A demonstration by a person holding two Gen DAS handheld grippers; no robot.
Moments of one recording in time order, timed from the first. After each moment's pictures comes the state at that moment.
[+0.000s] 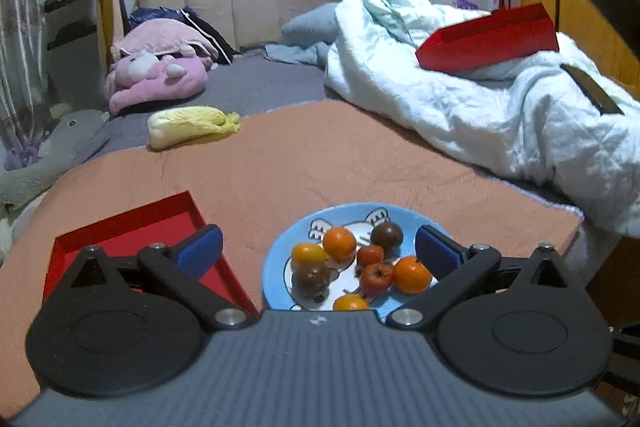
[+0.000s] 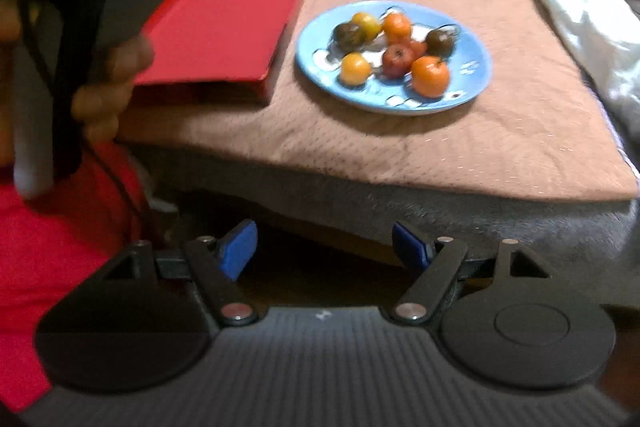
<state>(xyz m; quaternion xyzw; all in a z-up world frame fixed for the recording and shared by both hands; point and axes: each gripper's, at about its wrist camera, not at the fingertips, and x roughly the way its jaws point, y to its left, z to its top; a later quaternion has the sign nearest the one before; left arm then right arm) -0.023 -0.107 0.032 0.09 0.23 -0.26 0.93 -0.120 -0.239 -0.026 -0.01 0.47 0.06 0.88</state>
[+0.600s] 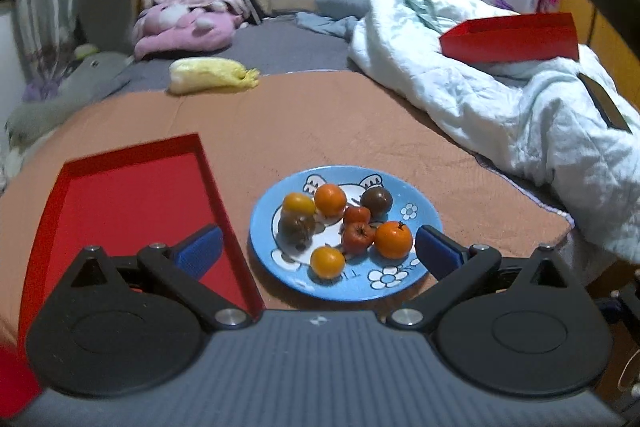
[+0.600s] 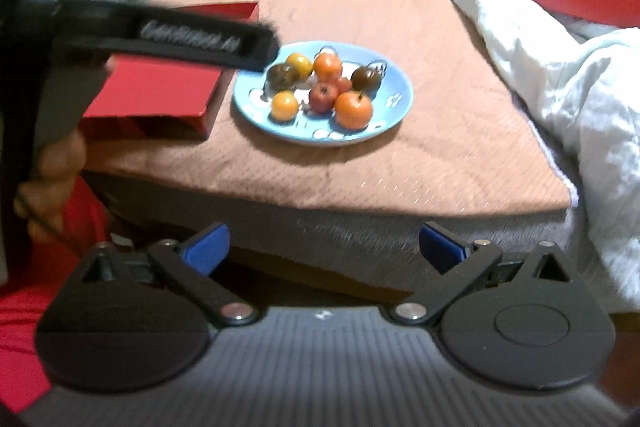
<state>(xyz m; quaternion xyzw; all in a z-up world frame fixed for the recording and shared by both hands) -0.050 -0.107 0.021 0.04 0.30 -0.22 0.93 -0.139 -0.265 -0.011 -0.04 0.41 0.00 0.91</state>
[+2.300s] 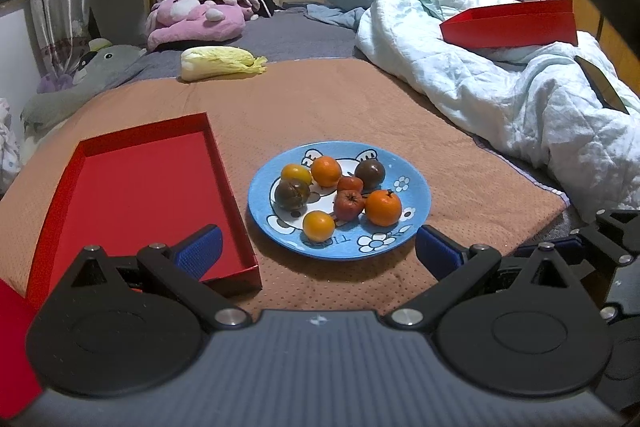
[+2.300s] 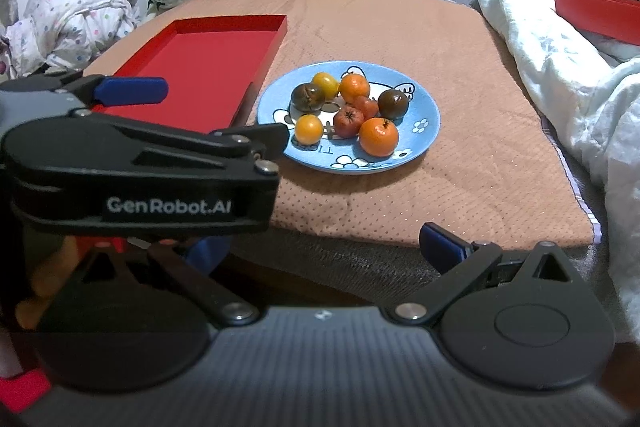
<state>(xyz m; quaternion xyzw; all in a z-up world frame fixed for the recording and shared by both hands) -0.089 -0.115 0.016 0.05 0.30 -0.20 0.93 -0.121 -0.265 -0.006 -0.04 0.40 0.05 0.91</state>
